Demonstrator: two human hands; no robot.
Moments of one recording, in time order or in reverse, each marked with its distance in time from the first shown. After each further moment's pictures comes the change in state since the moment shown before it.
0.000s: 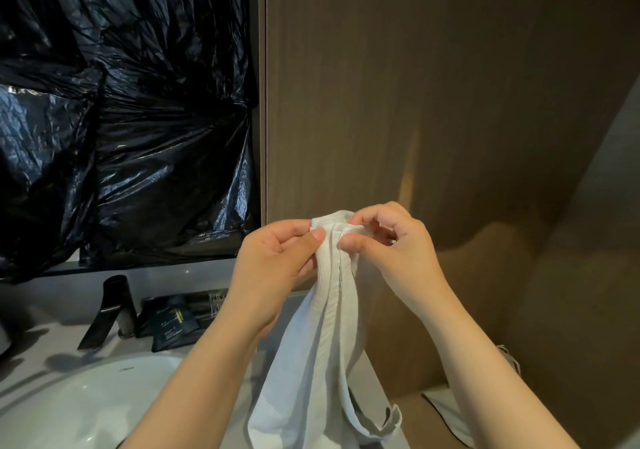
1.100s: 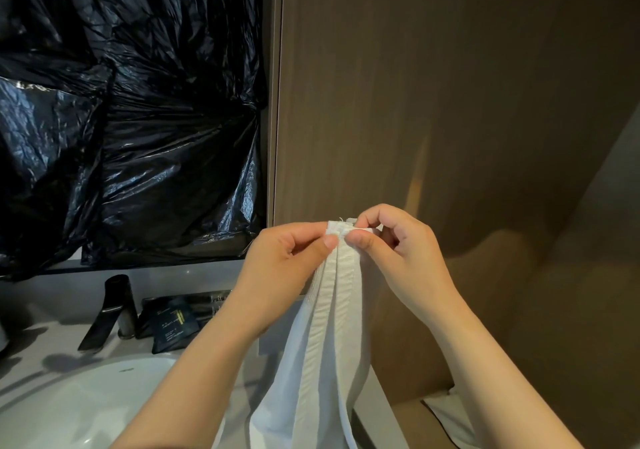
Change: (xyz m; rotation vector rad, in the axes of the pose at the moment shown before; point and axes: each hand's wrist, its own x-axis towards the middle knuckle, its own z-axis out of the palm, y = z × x) left_hand 0.003 0.013 -0.010 0.304 -0.138 0.113; right_hand 0.006 -0.003 0.006 -0.178 -0.025 -0.171
